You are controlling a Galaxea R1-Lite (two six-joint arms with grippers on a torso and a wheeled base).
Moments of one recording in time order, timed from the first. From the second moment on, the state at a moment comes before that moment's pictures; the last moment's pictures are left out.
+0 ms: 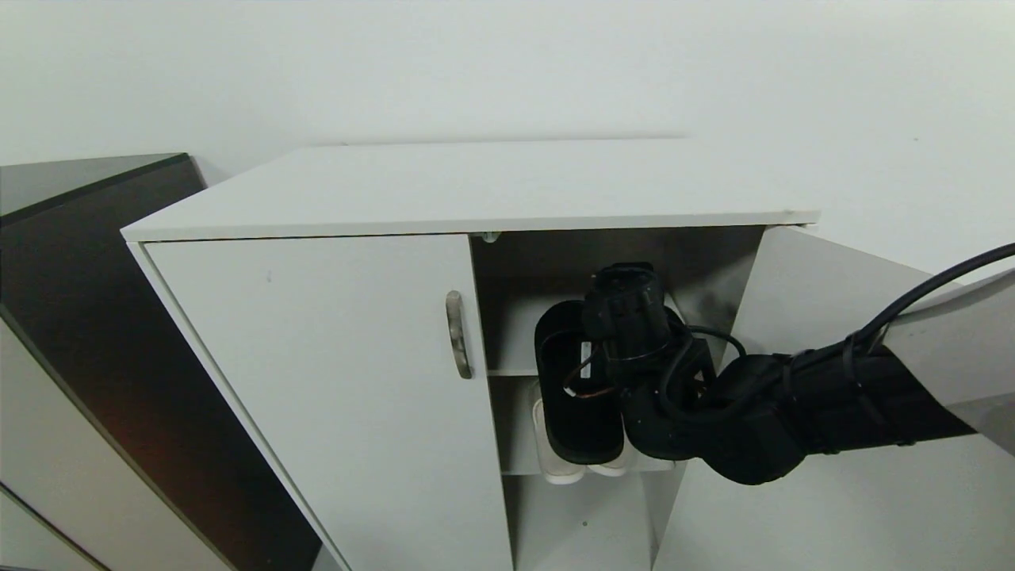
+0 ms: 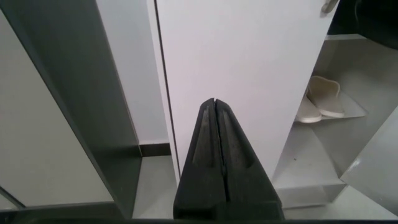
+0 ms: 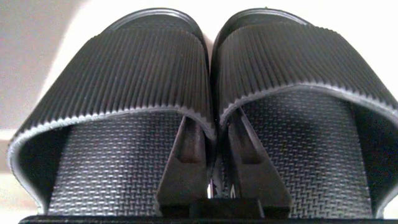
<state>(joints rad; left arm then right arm) 0.00 0.00 0.00 0.00 -0.02 0.02 0.81 2.06 -1.27 -0.41 -0.74 0.32</state>
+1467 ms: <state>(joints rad) 0.00 0.00 0.00 0.00 -0.02 0.01 0.71 2.25 -1.60 -0.39 -0.63 0.21</state>
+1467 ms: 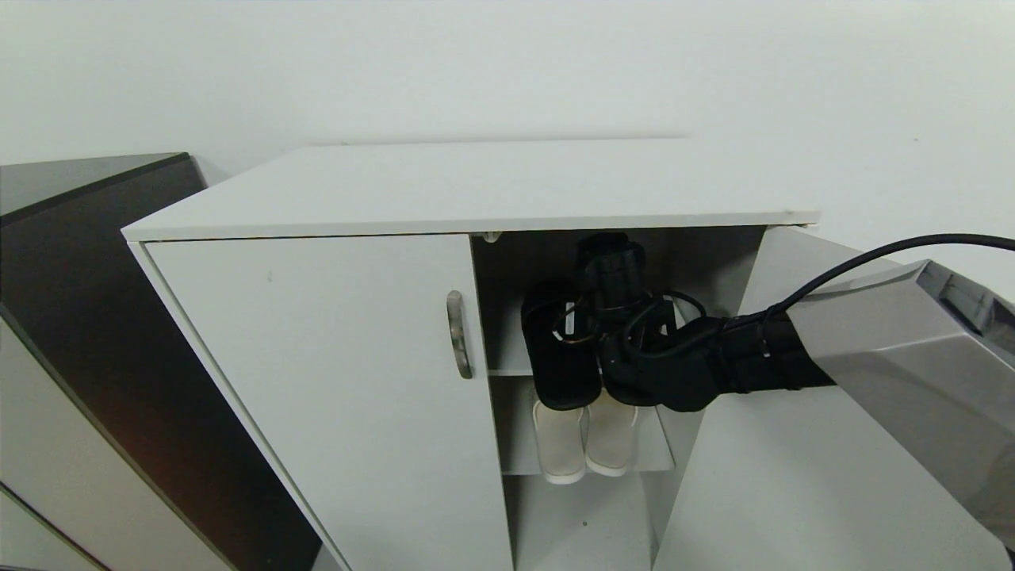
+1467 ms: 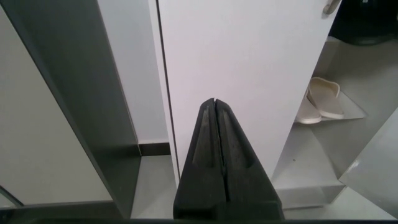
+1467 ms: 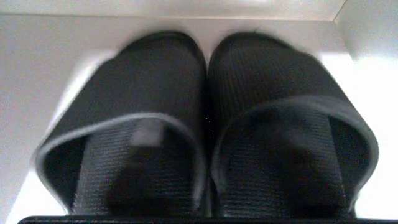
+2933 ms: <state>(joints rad) 0.00 0.00 0.00 0.00 -0.02 0.01 0.91 1.68 -0.83 -0.57 -0.39 0.22</state>
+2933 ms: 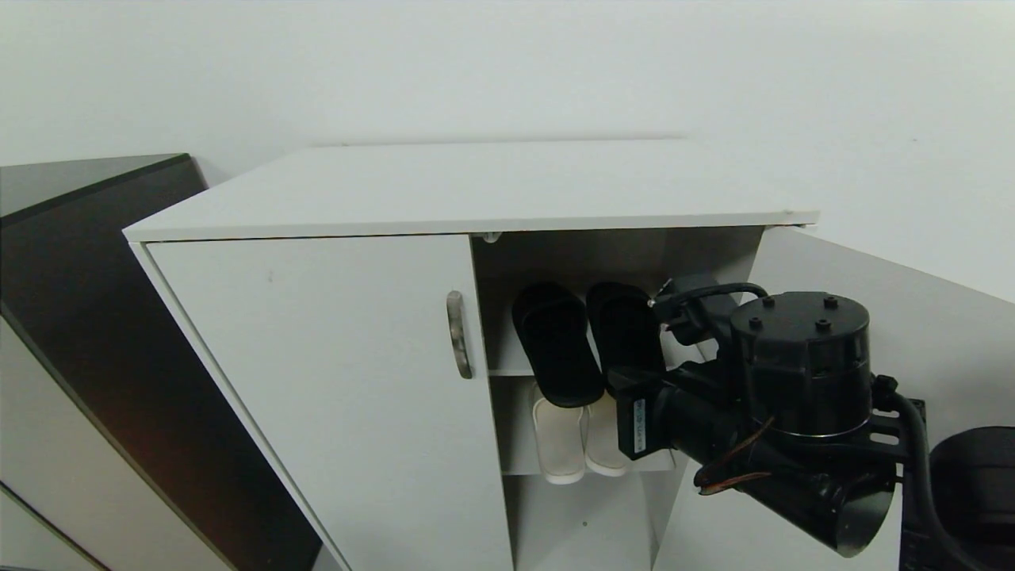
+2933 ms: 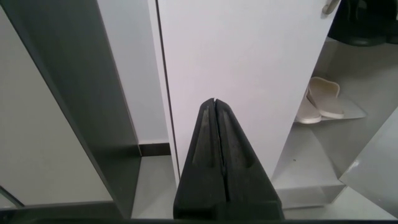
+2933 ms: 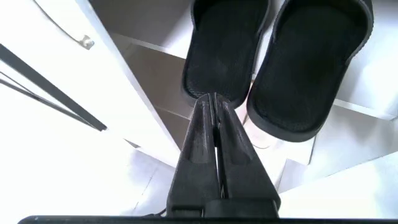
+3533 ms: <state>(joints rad) 0.00 0.00 0.00 0.00 -0.02 0.01 0.91 1.68 -0.81 -0.57 -0.34 0.21</state>
